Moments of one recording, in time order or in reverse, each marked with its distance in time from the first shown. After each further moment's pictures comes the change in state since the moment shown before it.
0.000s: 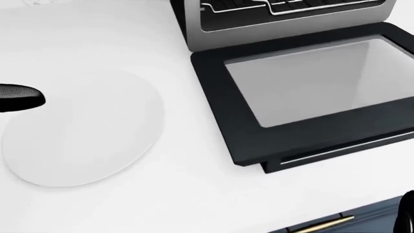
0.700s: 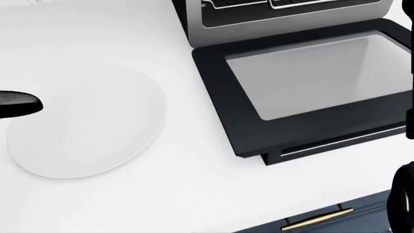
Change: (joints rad) left arm 0.033 -0.006 0.014 -0.002 0.003 -0.019 -0.009; right arm -0.150 0.024 0.023 0.431 0.009 -0.260 -0.021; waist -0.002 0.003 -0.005
